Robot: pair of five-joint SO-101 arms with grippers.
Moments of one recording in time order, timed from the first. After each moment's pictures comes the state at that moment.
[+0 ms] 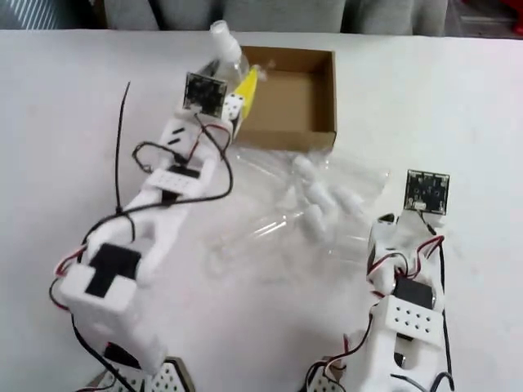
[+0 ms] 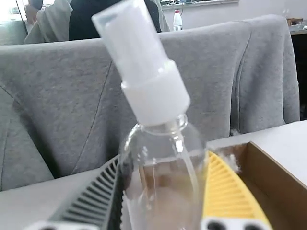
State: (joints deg) left arm 9.5 15.2 28.7 -32.6 -2.3; right arm 14.9 -59.3 81.1 27.1 10.4
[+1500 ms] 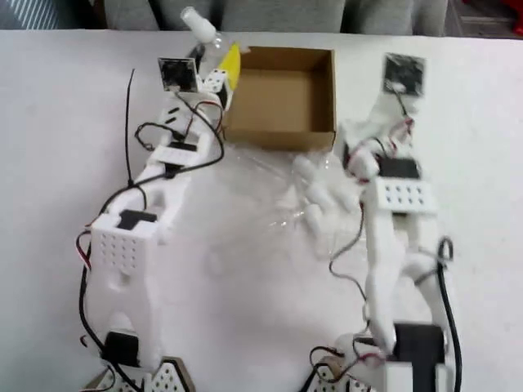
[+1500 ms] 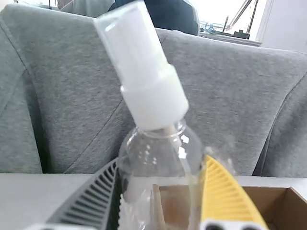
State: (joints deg) left arm 4.3 42.9 -0.6 -33.7 10.8; right arm -2.3 -10.3 22.9 37.7 -4.2
